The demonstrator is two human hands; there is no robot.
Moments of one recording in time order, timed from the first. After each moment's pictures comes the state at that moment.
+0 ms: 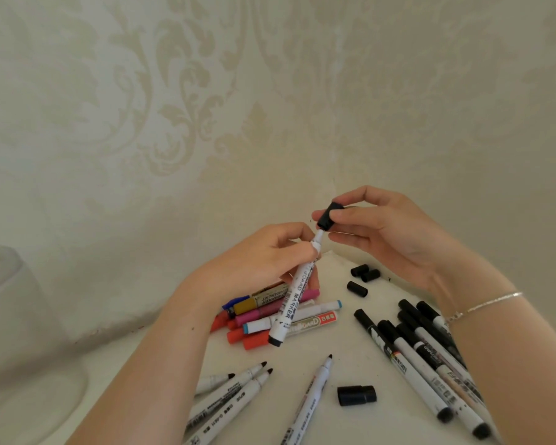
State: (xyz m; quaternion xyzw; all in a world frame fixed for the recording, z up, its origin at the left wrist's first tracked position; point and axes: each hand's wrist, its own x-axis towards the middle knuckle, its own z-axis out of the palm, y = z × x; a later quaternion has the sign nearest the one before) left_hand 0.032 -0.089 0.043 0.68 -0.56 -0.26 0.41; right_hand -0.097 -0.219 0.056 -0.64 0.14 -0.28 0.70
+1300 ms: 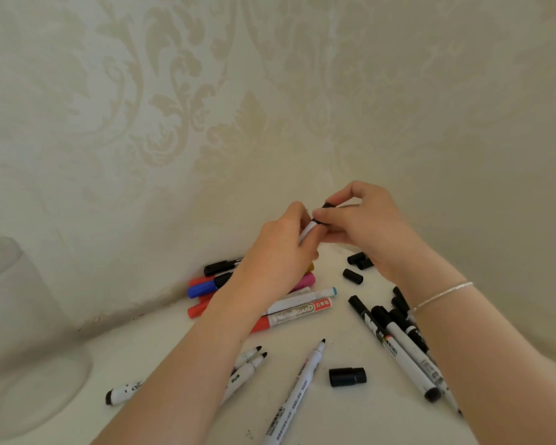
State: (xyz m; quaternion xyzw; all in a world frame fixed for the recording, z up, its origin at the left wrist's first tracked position) left_hand 0.010 -0.116 0.018 0.75 -0.52 0.00 0.41; right_hand -0.082 -0.210 0.046 -0.68 0.25 -0.34 0.60
